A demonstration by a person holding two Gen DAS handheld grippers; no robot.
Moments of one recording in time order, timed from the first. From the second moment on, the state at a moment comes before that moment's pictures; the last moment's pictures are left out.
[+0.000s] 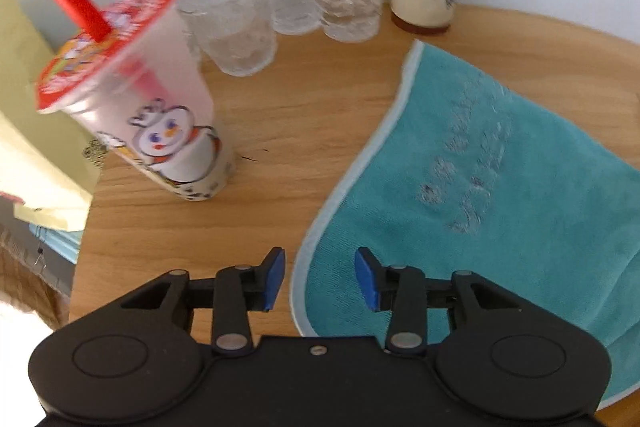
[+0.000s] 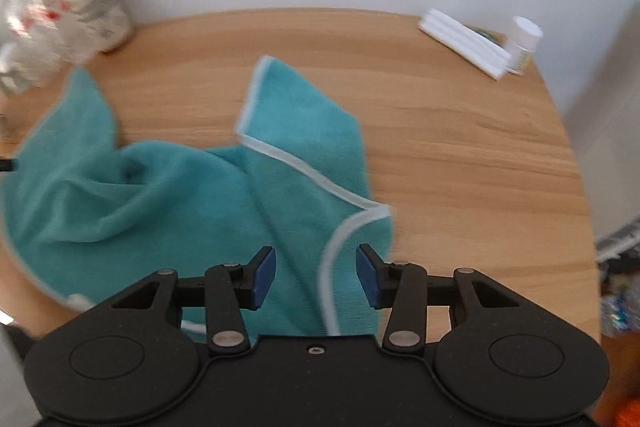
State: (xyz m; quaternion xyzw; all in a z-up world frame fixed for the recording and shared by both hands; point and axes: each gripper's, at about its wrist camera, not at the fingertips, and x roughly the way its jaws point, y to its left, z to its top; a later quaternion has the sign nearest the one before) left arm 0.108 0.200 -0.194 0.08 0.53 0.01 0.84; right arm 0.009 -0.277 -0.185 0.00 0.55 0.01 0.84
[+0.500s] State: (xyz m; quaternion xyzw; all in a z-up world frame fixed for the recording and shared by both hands) left arm 0.112 0.196 -0.190 0.07 0.54 0.00 0.84; right arm 0.026 -0.290 -0.192 0.01 0.55 -0.04 0.83
